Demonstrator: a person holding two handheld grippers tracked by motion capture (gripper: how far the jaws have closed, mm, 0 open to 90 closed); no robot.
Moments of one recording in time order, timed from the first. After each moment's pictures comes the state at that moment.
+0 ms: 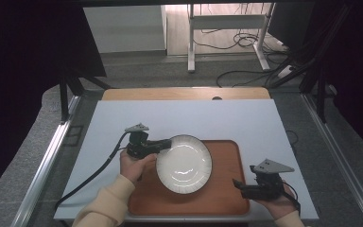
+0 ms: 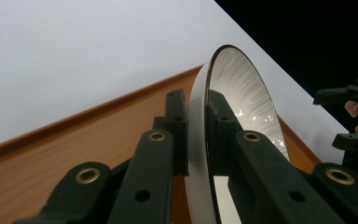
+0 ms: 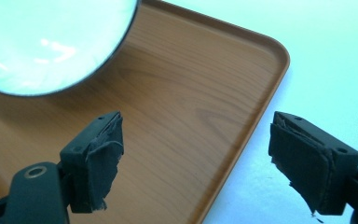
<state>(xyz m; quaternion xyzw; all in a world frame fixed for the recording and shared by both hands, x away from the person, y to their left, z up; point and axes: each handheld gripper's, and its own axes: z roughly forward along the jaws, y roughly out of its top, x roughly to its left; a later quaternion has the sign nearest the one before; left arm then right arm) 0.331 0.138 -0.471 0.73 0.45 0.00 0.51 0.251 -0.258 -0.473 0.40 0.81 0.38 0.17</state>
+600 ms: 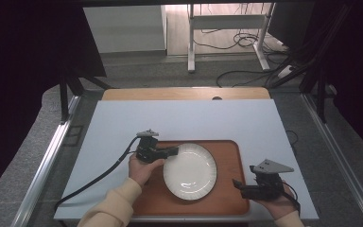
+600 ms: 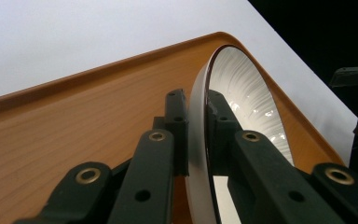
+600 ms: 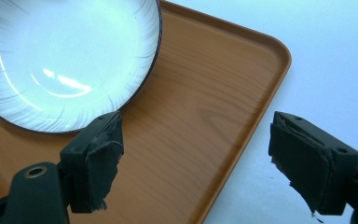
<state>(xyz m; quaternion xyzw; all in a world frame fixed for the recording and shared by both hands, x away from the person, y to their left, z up) 0.337 0.120 -0.500 0.74 0.46 -0.03 0.49 0.251 -0.257 -0.473 0.40 0.82 0.38 0.18</state>
